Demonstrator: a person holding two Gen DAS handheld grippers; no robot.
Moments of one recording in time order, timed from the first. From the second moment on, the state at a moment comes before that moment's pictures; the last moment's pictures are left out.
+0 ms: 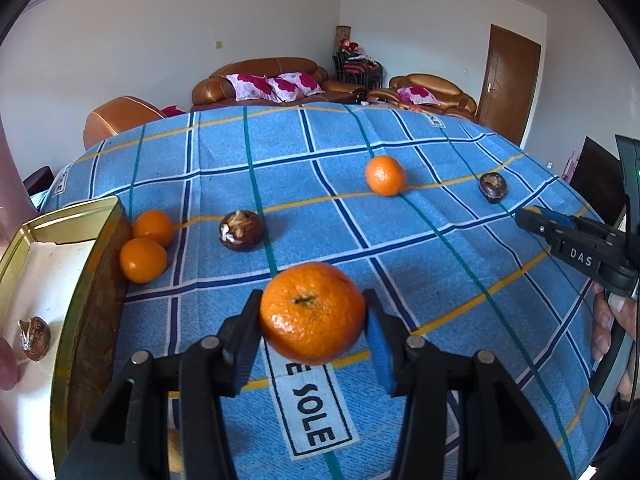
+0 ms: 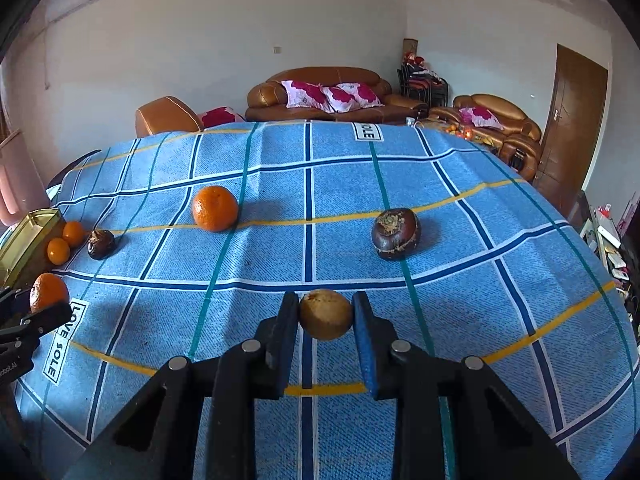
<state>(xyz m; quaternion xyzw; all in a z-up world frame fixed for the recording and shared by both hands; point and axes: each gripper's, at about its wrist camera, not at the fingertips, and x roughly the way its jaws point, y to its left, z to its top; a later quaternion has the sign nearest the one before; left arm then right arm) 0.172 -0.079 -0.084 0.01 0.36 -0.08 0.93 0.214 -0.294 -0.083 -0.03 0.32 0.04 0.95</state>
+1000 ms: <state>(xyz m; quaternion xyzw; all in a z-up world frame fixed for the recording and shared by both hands) 0.146 -0.082 -0.065 0.03 0.28 -0.06 0.96 0.185 -0.287 -0.067 -0.05 0.24 0.05 0.97</state>
